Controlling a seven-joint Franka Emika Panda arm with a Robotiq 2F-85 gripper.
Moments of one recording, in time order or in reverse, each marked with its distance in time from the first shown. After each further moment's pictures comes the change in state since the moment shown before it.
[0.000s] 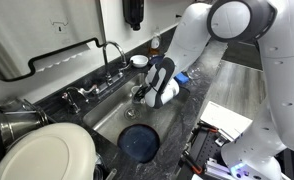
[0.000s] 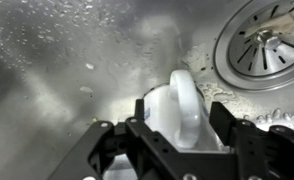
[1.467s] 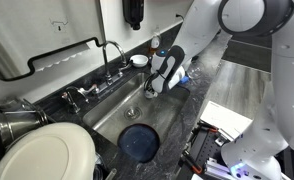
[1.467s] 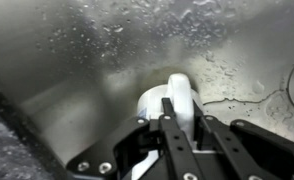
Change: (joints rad) arm 0.132 -0.103 -0.279 -0.003 -0.168 -0.335 0.002
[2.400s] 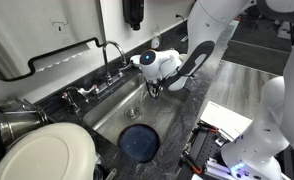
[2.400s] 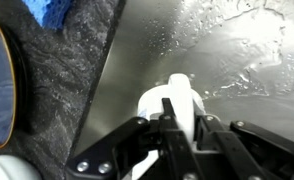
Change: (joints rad) arm 0.073 -0.191 0.005 0.001 -0.957 -0.422 0.204
